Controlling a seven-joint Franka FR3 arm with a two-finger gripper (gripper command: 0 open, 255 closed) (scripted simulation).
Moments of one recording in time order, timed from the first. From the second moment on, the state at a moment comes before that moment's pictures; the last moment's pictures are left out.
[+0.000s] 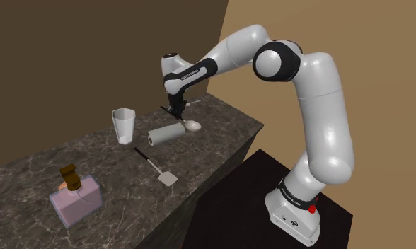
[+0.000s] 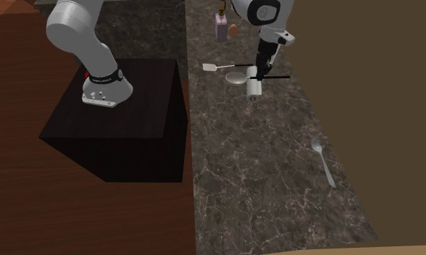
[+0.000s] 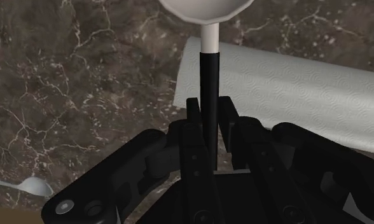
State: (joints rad) arm 0.15 0.69 -0.03 -1.60 -0.23 2.16 0.15
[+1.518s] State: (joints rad) arm 0.26 0.92 -0.01 -1.36 -0.23 2.15 0.28
